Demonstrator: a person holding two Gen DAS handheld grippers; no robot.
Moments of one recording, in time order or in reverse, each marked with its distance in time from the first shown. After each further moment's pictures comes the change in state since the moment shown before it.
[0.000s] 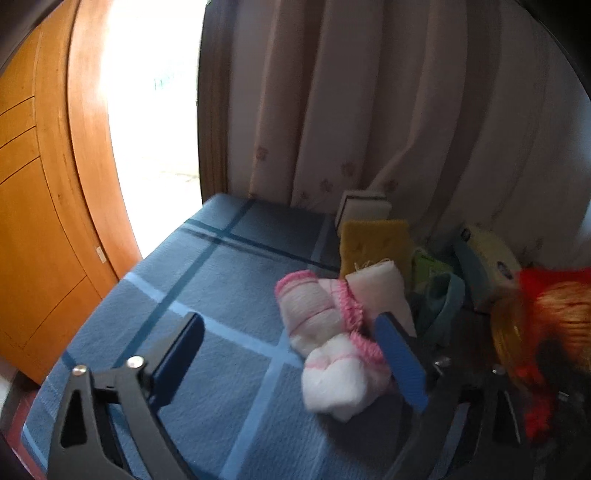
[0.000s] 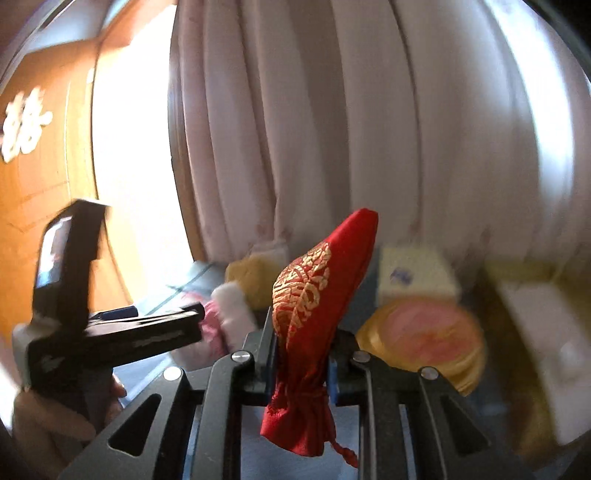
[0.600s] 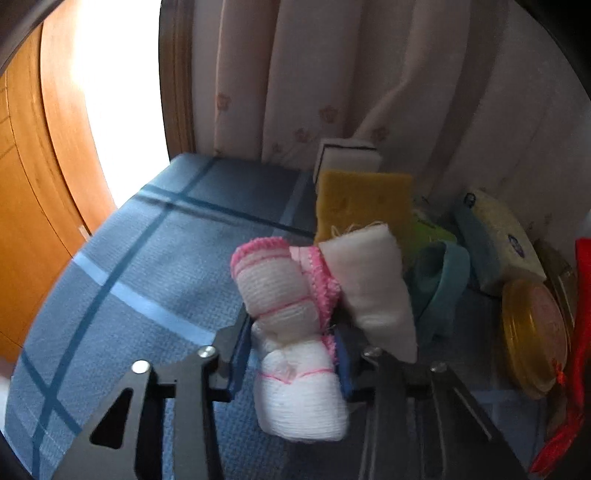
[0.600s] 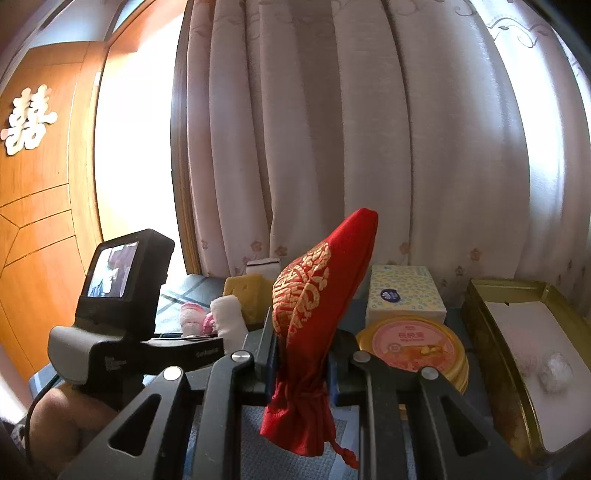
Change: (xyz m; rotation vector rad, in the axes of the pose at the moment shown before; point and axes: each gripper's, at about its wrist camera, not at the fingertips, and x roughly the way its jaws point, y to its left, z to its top) left arm 0.043 -0.023 0.000 0.019 0.155 -0.029; right arm -0.004 -0.001 0.000 -0.001 -0.045 -0.006
